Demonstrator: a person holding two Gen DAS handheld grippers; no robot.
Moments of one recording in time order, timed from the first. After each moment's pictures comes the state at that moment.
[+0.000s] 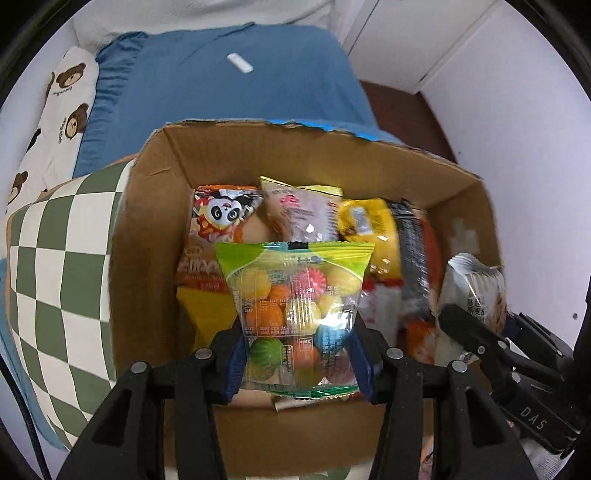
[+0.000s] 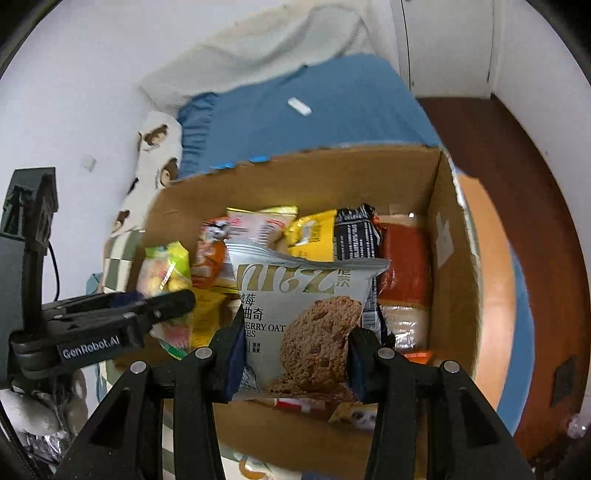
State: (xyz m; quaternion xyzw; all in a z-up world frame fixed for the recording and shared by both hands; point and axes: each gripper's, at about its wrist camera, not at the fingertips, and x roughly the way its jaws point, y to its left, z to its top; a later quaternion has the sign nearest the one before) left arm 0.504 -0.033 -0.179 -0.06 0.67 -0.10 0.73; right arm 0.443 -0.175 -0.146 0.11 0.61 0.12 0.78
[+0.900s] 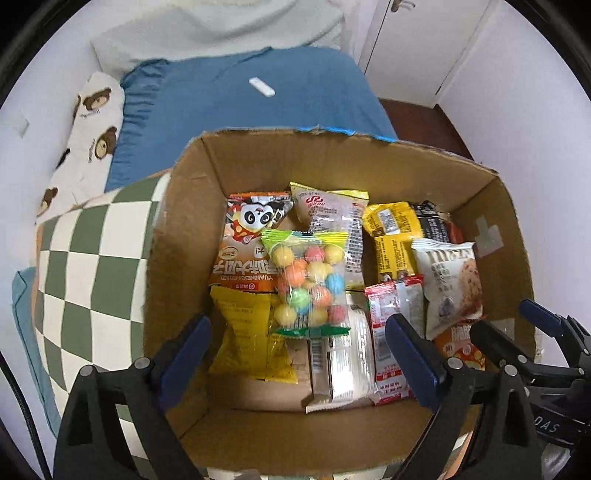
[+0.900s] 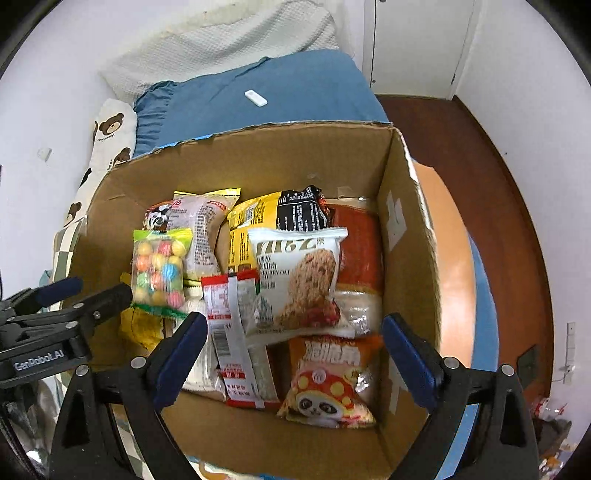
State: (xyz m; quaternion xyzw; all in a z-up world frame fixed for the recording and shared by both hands) left arm 0.462 -0.027 -0.166 -0.01 0.62 -0.06 0.79; right arm 0.415 -0.185 -0.148 0.04 0.61 0.03 0.79
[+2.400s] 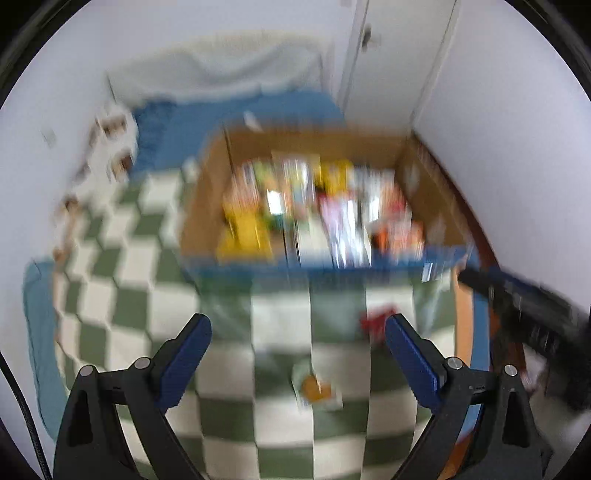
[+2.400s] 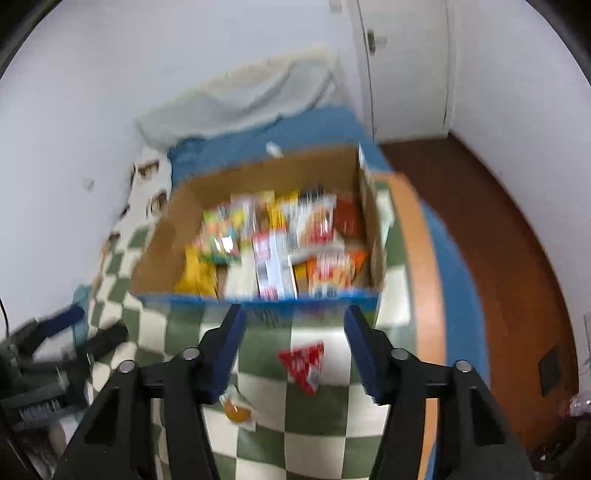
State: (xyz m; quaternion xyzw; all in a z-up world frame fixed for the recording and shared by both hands) left arm 0.282 -0.029 -0.122 -0.01 0.57 -0.08 0.82; right arm 0.245 -0.218 -0.060 0.09 0.52 0.06 0.85
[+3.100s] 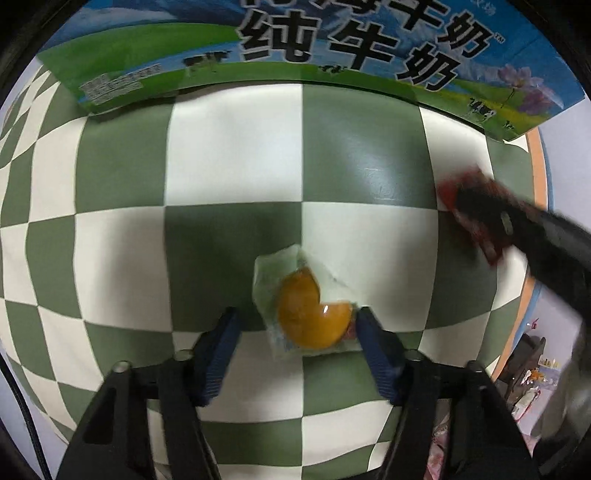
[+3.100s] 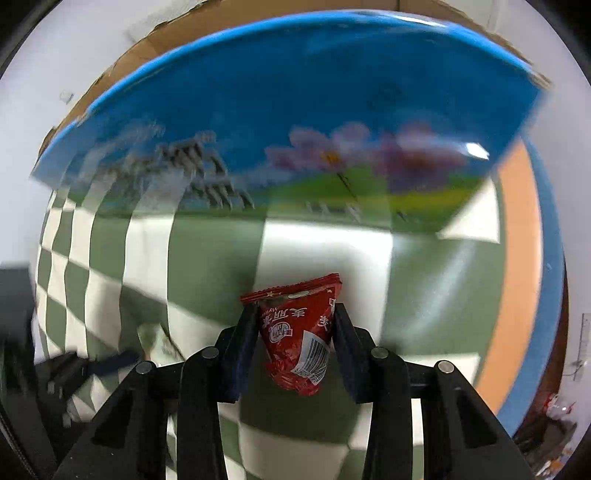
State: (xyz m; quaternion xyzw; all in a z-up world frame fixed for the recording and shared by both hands) left arm 0.260 -0.065 -0.297 -0.01 0.72 -0.09 0.69; right arm 0.244 -0.189 -0.228 0.02 0.65 0.09 0.76
